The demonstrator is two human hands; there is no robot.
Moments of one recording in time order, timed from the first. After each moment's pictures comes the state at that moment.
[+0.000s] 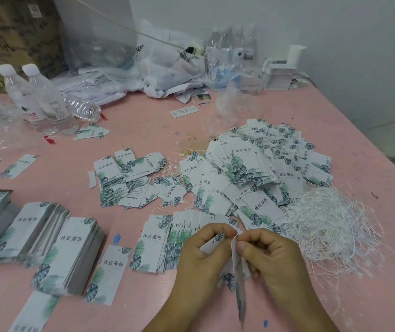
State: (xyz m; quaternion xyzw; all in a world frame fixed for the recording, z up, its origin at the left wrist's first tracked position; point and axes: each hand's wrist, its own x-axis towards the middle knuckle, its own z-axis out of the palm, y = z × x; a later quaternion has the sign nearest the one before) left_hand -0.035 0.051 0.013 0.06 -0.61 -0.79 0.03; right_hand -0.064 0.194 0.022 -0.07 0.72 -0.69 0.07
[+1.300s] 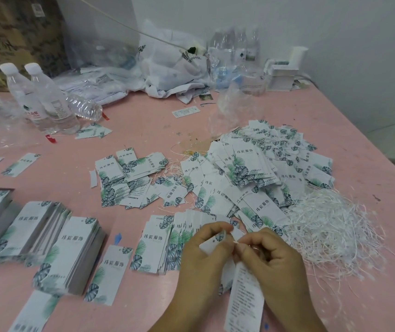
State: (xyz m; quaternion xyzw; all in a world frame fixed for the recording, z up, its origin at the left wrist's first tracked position) left_hand -0.035 0.058 0.010 0.10 -0.57 -0.81 0.04; right_hand -0.055 0.187 0.021 -0.11 0.79 -0.59 -0.05
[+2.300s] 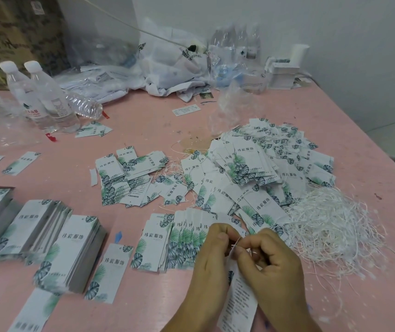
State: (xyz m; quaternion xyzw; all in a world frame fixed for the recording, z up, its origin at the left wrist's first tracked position) left_hand -0.032 0.069 0.001 0.07 -0.65 -0.76 0.01; right_hand -0.051 0.179 0.015 -0.14 0.81 -0.54 -0.16
